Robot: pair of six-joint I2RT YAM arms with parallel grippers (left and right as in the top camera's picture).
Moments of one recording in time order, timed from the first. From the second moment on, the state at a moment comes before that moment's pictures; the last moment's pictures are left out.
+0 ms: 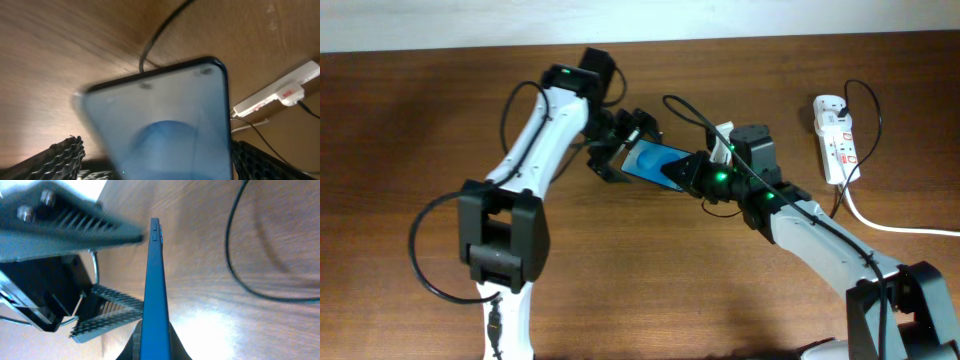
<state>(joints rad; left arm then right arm) -0.31 2.20 1.97 -1.25 0.61 -1.03 0.29 1.58 0.84 0.09 -0.62 0.94</state>
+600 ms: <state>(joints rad) -0.10 2.20 1.97 -1.13 1.25 -0.31 0.20 1.58 0.84 0.34 -0.67 1.10</state>
